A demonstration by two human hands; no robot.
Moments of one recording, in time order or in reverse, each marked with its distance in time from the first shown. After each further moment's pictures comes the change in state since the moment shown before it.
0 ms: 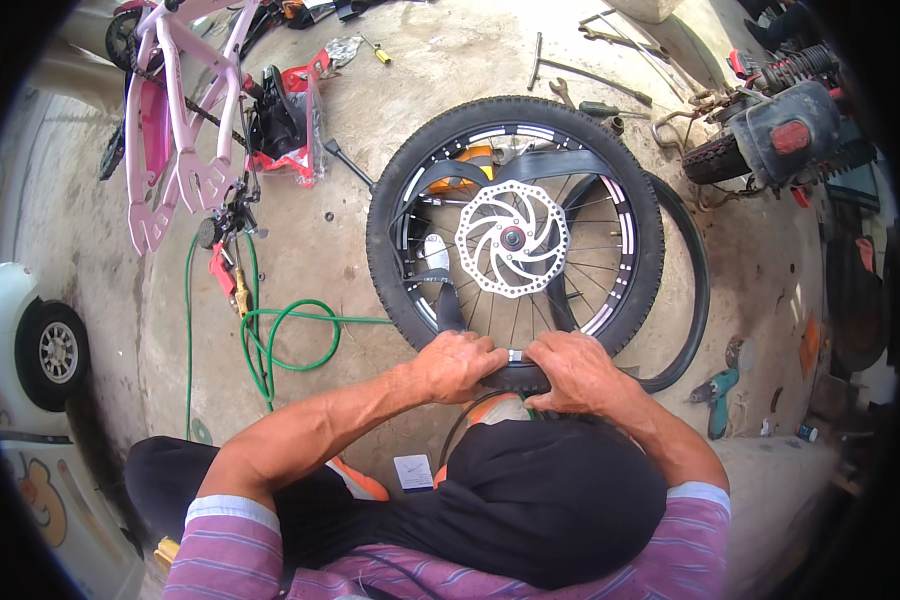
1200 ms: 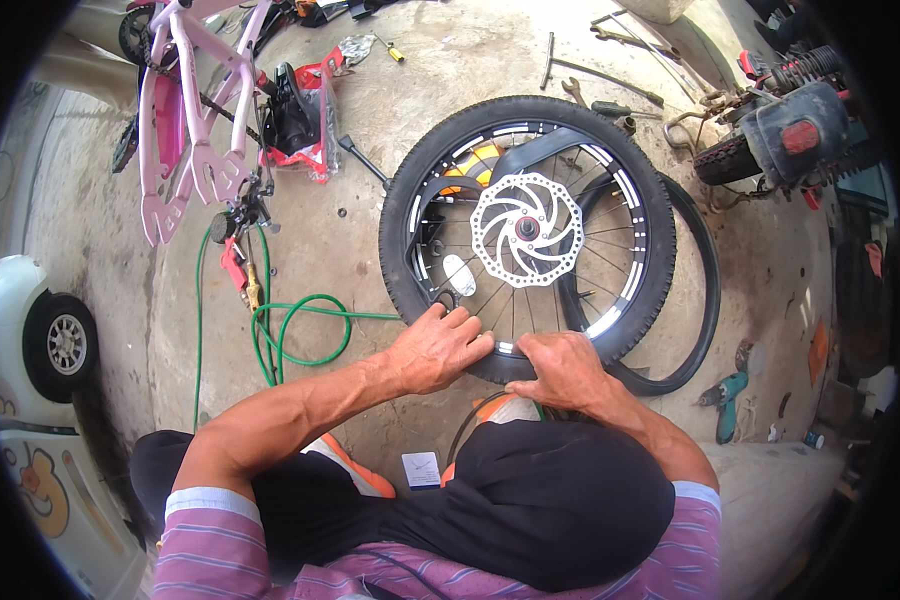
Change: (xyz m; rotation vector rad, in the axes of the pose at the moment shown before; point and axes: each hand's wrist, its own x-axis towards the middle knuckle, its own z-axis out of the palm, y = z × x) left_hand -0.025 -0.009 -0.038 0.322 -0.068 0.002; right_hand 0.018 -0.013 0.027 0.060 0.085 0.080
